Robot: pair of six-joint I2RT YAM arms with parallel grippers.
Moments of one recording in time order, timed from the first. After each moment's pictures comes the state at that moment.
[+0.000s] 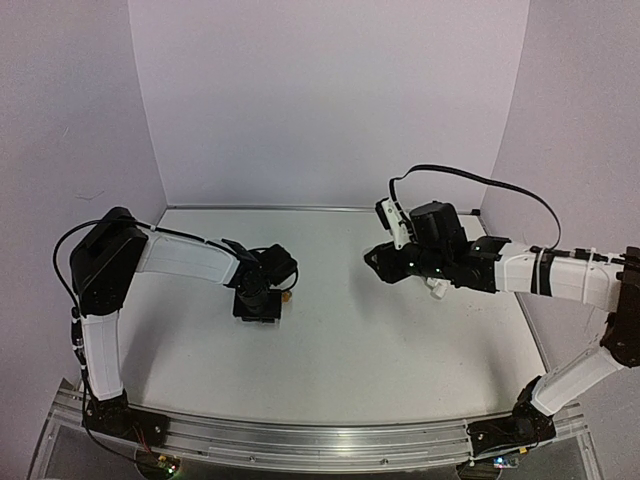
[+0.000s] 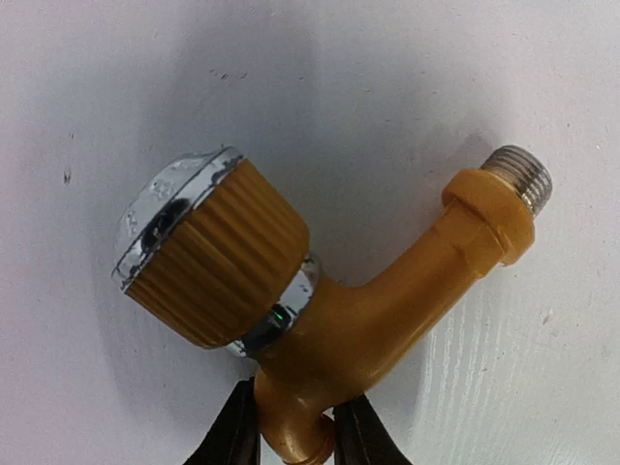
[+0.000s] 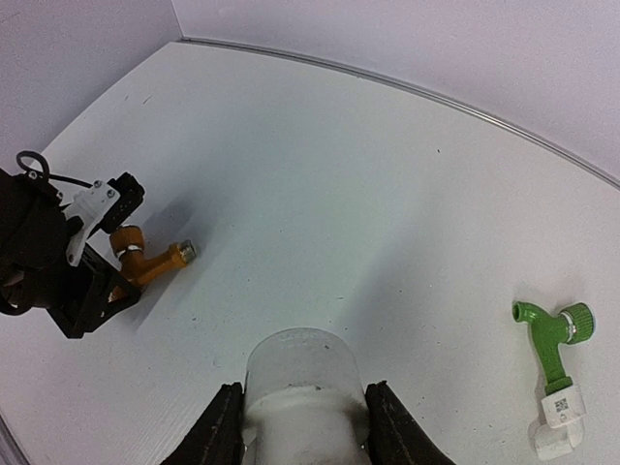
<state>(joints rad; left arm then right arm) -0.85 1.98 1.28 -0.61 -0.23 -0.80 0.77 1.45 1.02 -0.14 0.12 0.18</state>
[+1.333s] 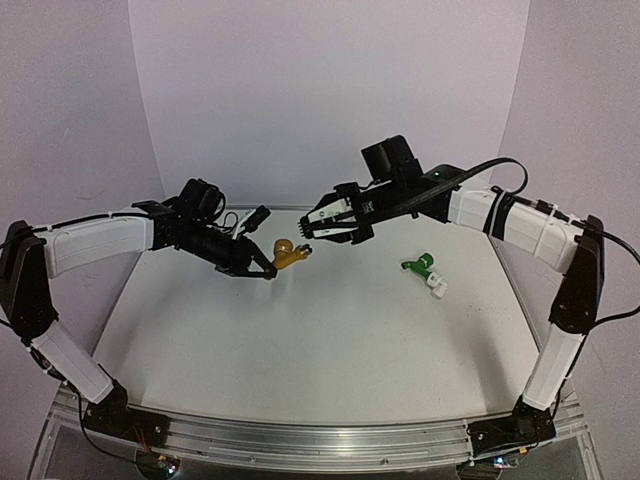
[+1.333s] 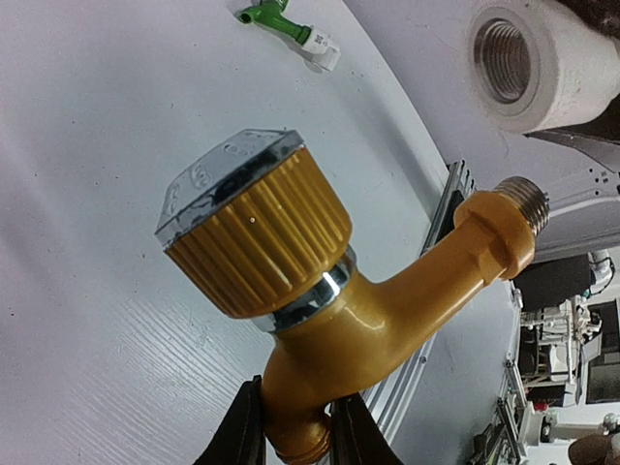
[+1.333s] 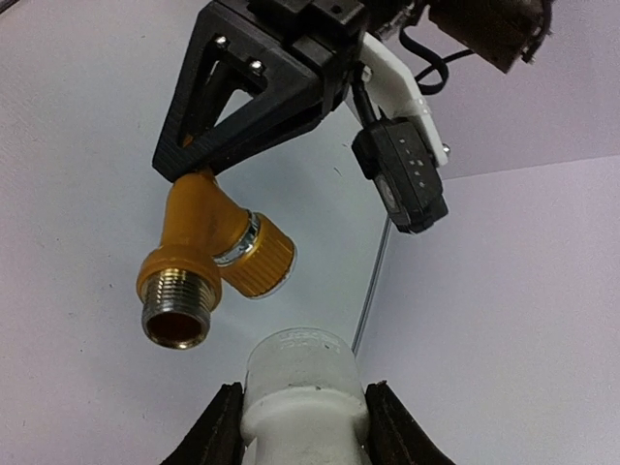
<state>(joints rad) -0.57 1.55 1.18 -0.47 0.75 -0.23 0.79 1.81 1.74 -0.53 -0.35 -1.38</state>
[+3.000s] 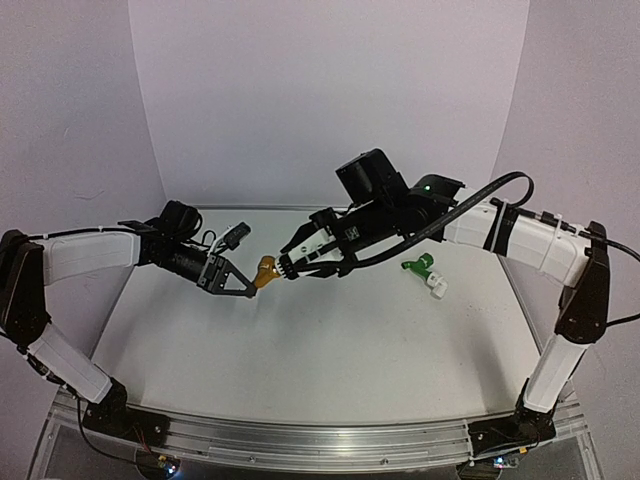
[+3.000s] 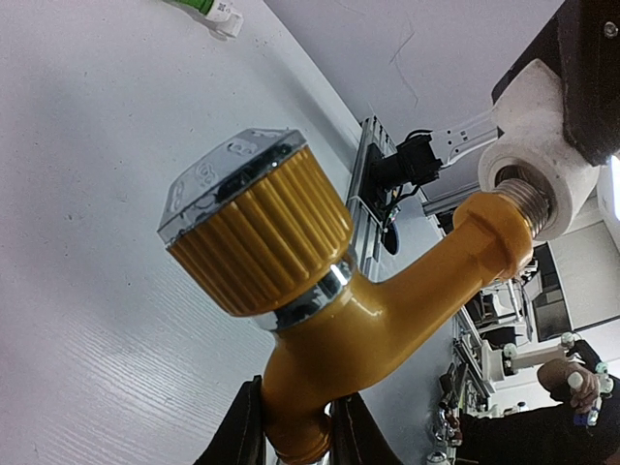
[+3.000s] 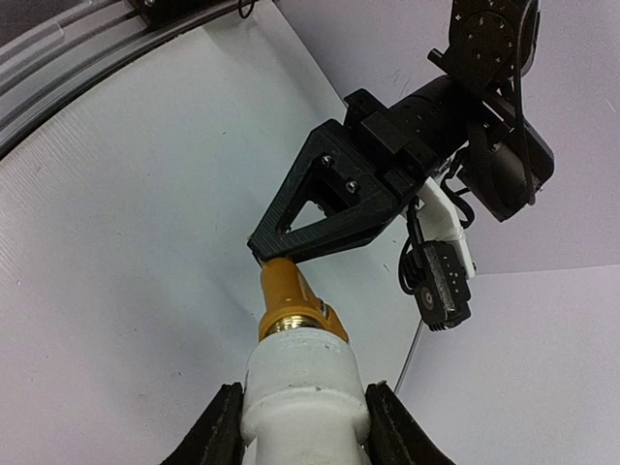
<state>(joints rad) -0.44 1.48 0.97 -0.44 1.11 -0.02 0.97 1.78 1.73 -0.62 -0.38 -1.38</state>
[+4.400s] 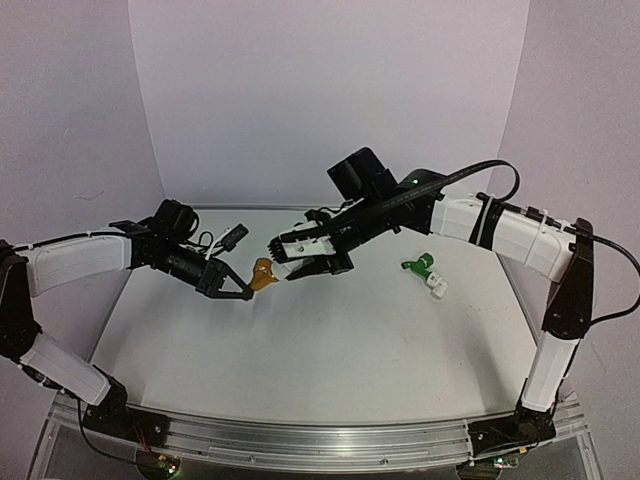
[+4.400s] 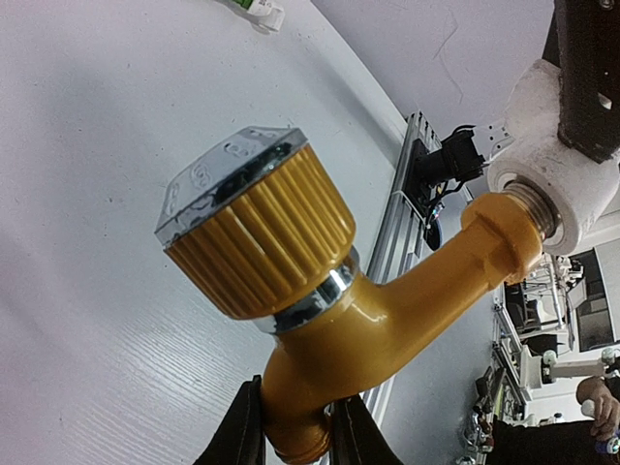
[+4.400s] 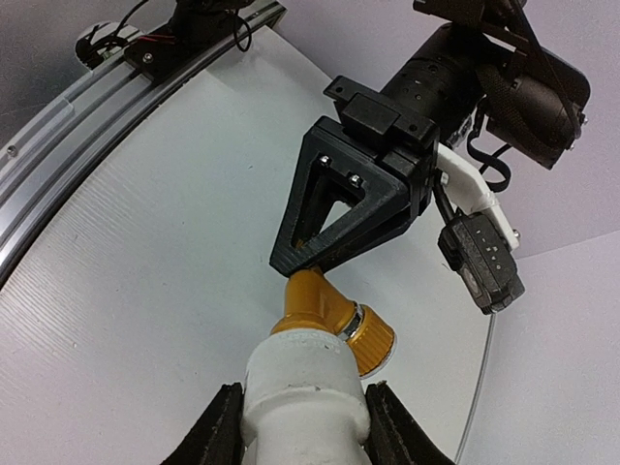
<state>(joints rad) -0.48 1.40 0.96 -0.48 0.96 -0.03 0.95 1.86 1.82 -0.71 -0.48 -1.16</state>
